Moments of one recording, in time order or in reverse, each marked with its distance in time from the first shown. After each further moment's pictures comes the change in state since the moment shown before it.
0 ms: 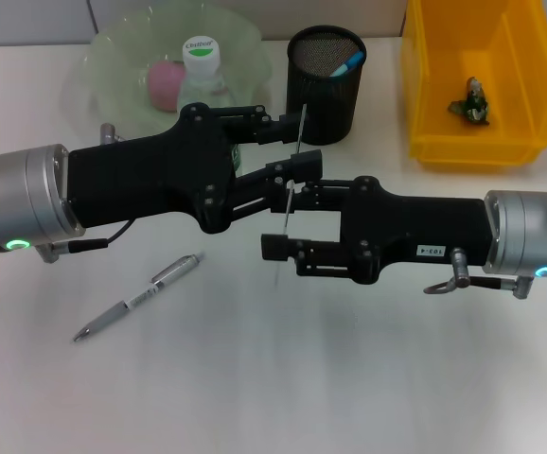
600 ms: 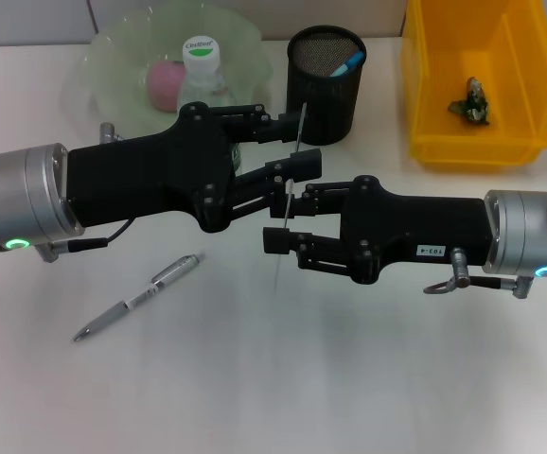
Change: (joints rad) left arm 0.000 0.001 0.000 0.000 -0.001 0.000 0.001; right arm 0.000 0.000 0.001 0.000 0.000 -0.001 -0.003
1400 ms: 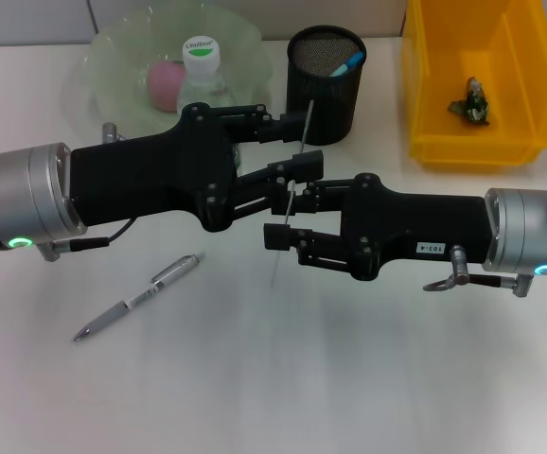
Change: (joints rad) left arm -0.004 0.000 0.002 0.000 0.006 -0.010 -0.006; right arm 0.000 0.000 0.002 0.000 0.002 0.009 0.002
